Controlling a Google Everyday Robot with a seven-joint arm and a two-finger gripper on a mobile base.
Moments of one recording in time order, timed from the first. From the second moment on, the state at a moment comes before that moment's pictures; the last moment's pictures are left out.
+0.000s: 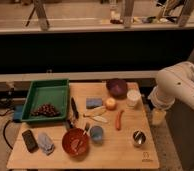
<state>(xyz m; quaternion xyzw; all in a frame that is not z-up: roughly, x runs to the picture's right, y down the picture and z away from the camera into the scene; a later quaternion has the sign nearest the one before) 0.286 0.107 0.684 -0.28 0.02 0.02 0.96</state>
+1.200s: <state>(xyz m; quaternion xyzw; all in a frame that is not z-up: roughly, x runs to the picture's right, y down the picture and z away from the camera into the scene) 0.286 0.107 0.684 -0.28 0.02 0.02 0.96</state>
